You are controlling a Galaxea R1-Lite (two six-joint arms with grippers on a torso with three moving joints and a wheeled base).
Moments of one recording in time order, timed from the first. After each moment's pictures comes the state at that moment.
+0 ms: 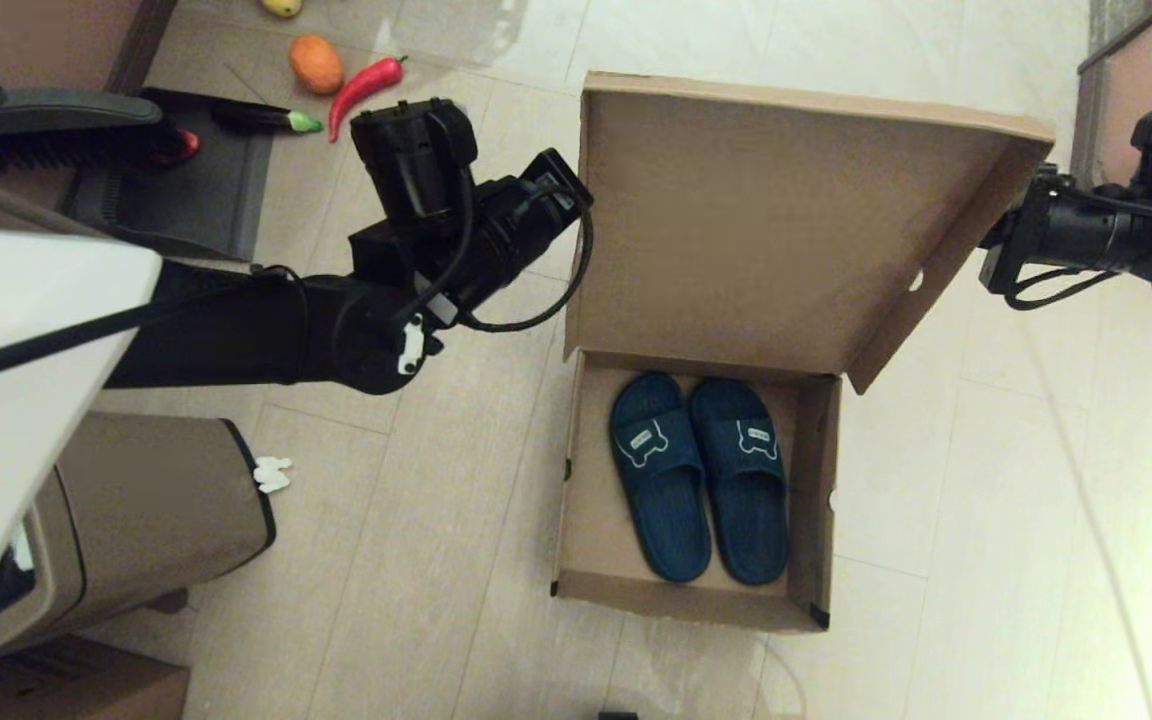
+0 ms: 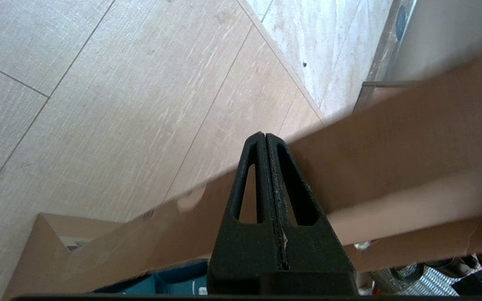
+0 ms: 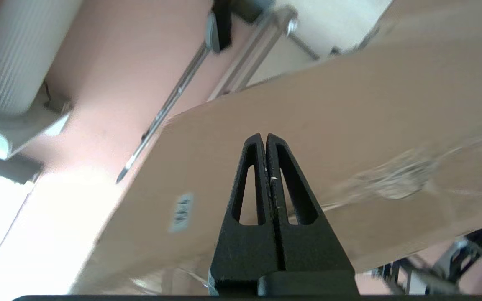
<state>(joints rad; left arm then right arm) -0.59 2.08 -1.71 -0.60 0.07 -0.63 -0.26 2.15 -1.94 -0.26 1.36 1.59</state>
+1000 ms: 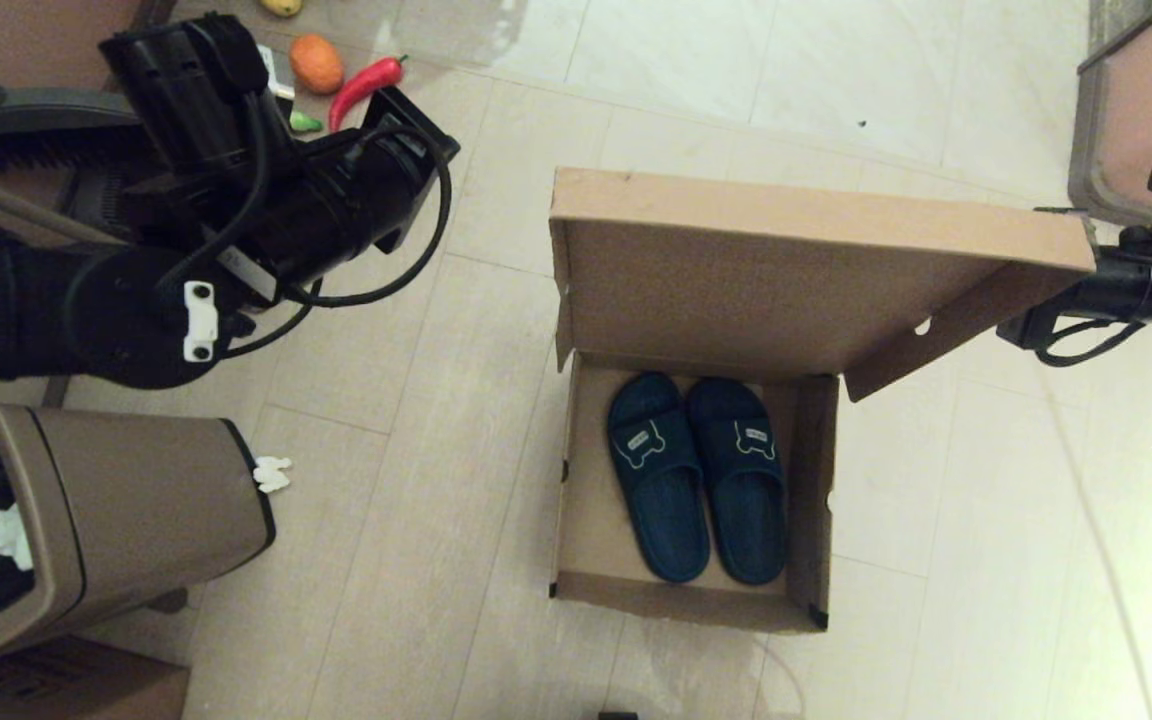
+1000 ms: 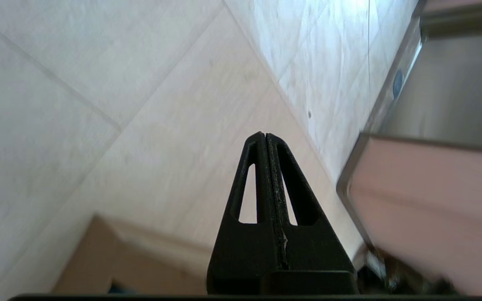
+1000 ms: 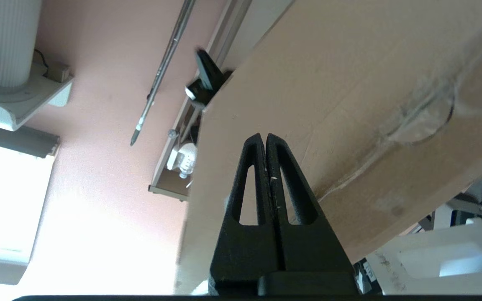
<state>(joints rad) -0.45 1.81 -1.45 -0.60 0.06 -0.73 -0.26 1.97 -1.53 -0.34 1.51 1.59</state>
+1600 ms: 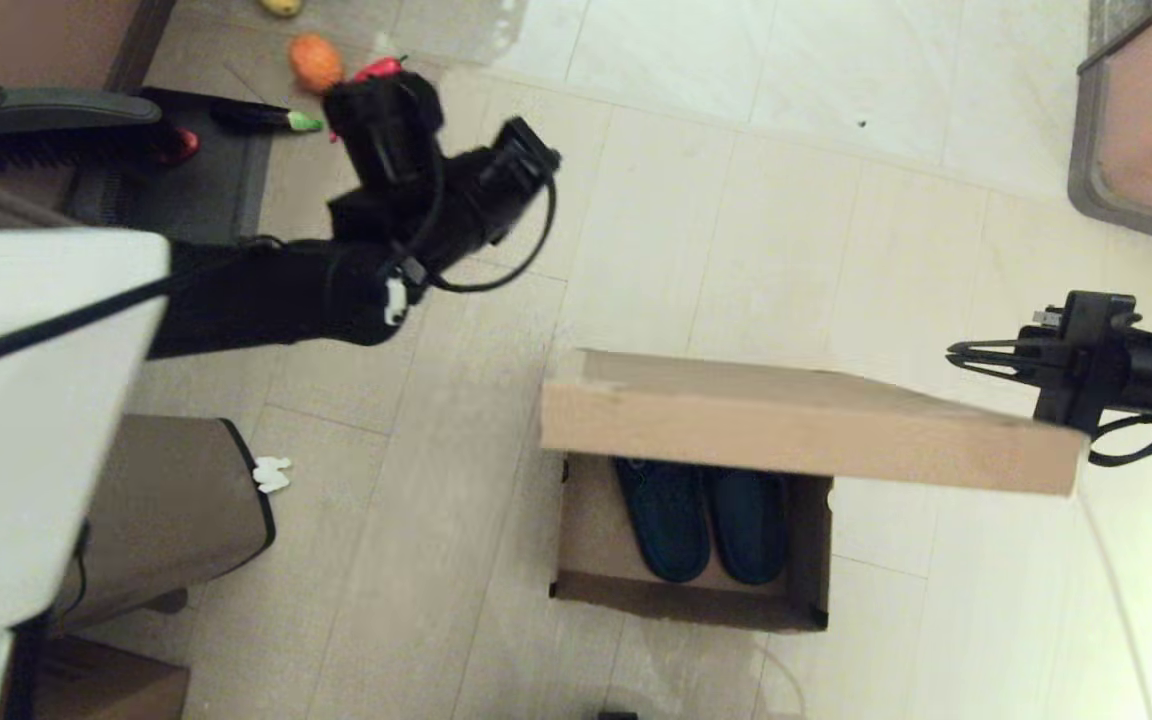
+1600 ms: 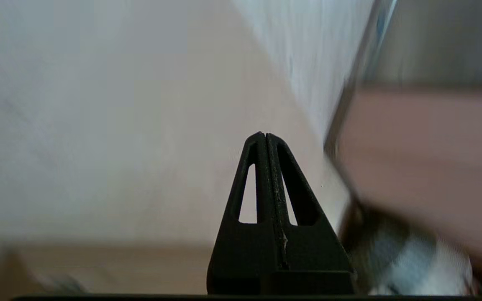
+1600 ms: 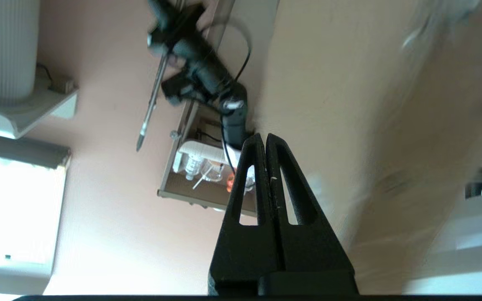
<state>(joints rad) -0.52 2.18 -1.94 -0.49 -0.07 -0.71 -0.30 1.78 -1.03 -0.54 1.51 1.59</state>
